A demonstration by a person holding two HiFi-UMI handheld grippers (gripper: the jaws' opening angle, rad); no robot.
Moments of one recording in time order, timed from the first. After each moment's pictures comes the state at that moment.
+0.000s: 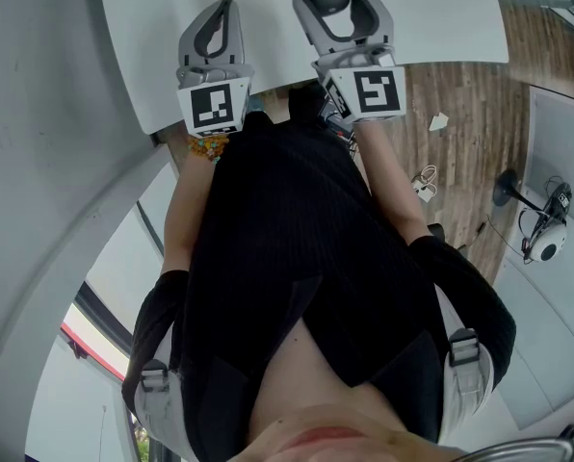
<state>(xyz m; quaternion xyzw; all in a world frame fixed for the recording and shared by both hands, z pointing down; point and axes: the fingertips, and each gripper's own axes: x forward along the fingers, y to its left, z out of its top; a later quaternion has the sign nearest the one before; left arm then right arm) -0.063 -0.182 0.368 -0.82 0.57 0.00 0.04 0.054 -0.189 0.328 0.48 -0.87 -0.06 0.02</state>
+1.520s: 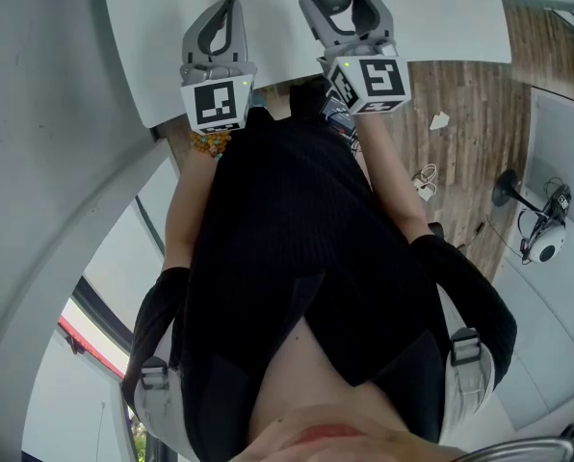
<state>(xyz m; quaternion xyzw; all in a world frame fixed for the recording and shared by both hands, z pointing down) -0.065 -0.178 0.375 -0.82 0.57 0.00 0.03 0.062 -0.199 0.357 0.49 -0.87 0.00 0.04</state>
